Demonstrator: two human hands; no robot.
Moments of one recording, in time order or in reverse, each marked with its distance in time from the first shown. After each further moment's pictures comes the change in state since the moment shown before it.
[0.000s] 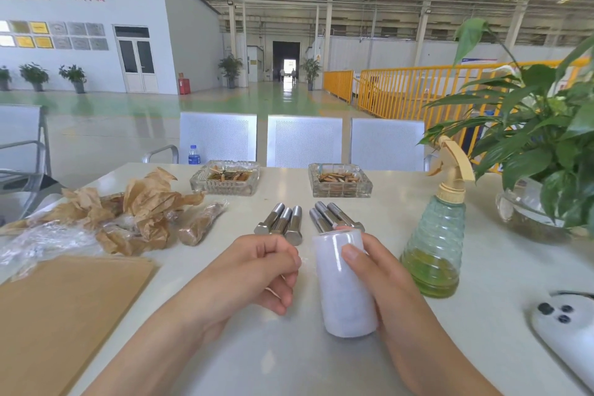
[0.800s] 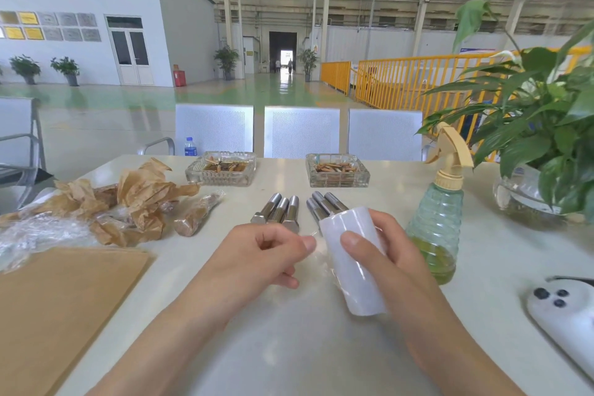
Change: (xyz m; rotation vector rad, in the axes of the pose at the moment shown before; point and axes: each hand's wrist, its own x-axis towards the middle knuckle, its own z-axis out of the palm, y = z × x) left_hand 0.006 -0.008 0.012 0.092 0.159 0.090; right_hand -0.002 -0.008 -0.009 -0.235 0.128 -0.047
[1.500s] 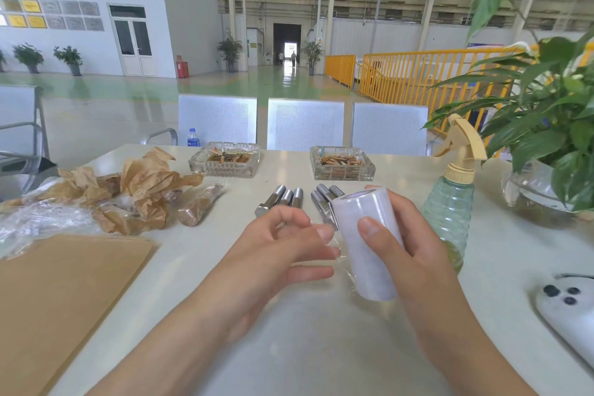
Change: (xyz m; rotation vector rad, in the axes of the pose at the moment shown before) left_hand -0.006 0.001 0.015 -0.515 -0.088 -0.094; right_hand 0.000 0.000 -0.002 0.003 0.020 -0.266
